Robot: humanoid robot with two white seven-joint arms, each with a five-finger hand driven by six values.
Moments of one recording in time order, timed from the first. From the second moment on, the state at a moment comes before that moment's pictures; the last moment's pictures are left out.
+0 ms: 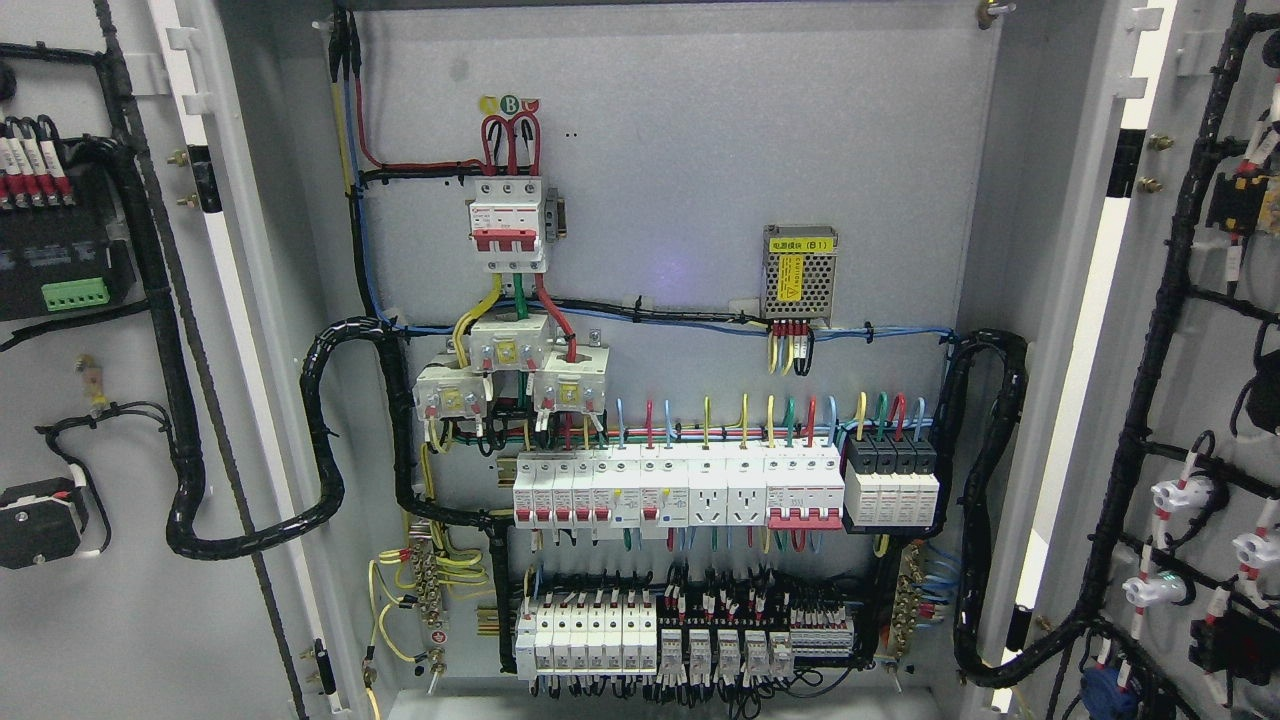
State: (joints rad) left arm -0.15 0.59 0.28 -1.06 0.62 -0.61 -0.13; right arm 0.42 -0.68 -0.13 -1.90 -0.82 -0.79 0.29
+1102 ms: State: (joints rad) left arm 0.23 0.58 0.10 -1.58 0.70 -0.63 -0.13; right arm 0.40 -0.68 -0.11 -1.91 -0.82 -0.78 0.30
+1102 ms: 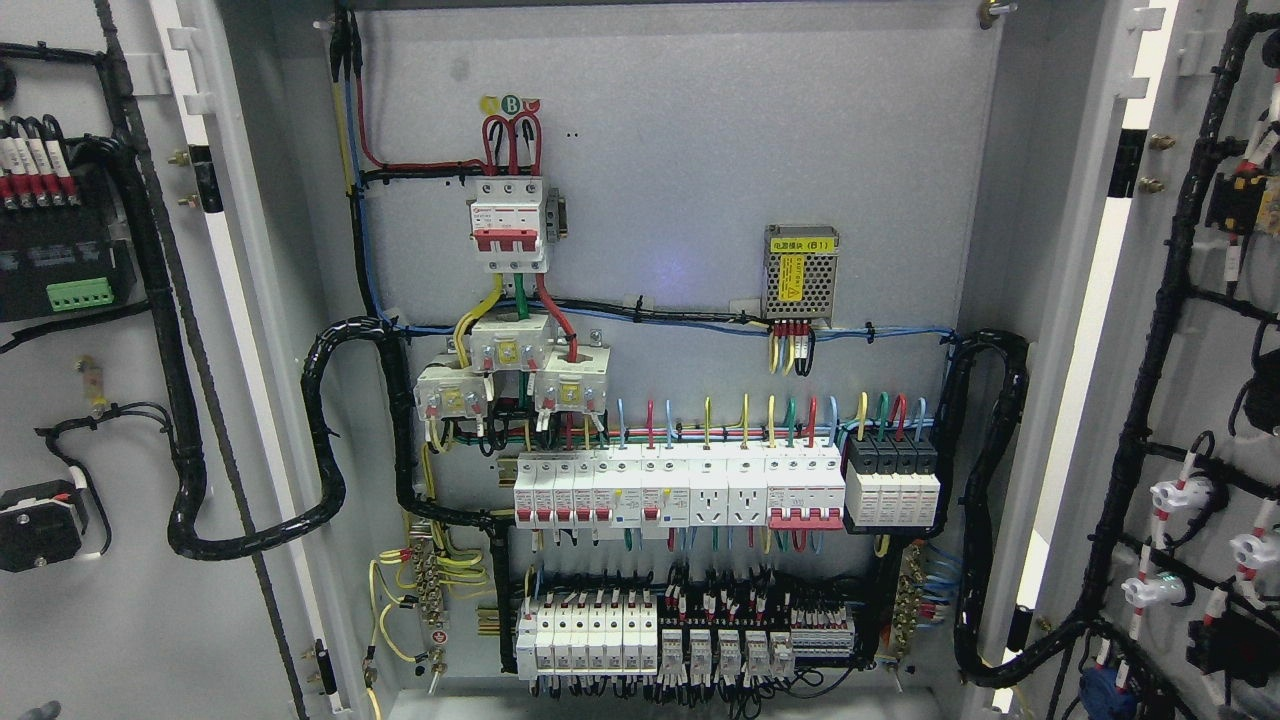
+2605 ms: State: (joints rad) left arm 0.39 0.34 -0.17 -1.64 0.25 -0.67 -0.13; right arm 0.37 -0.61 0.28 -1.86 -0.67 -0.78 0.29
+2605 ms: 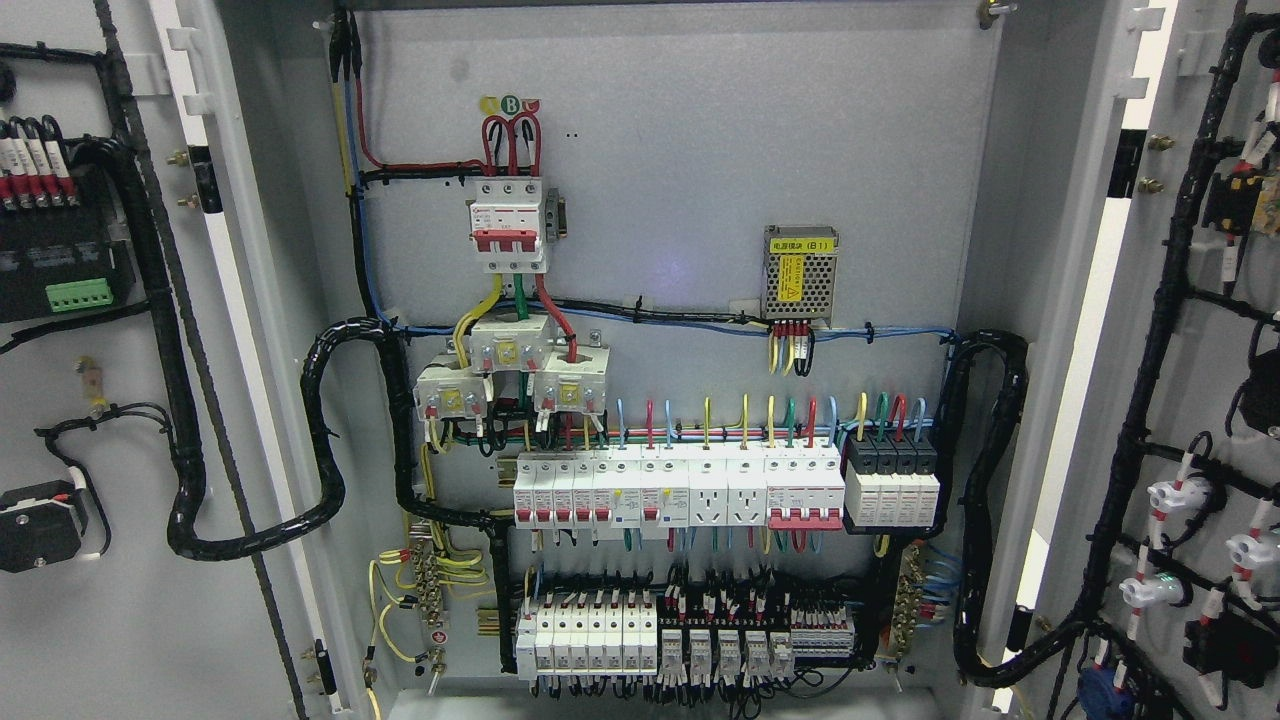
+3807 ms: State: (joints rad) left arm 0.42 0.15 -0.20 -0.99 0.16 -0.67 -0.14; right arm 0.66 -0.44 0.52 -1.50 -0.57 -0.79 0.30
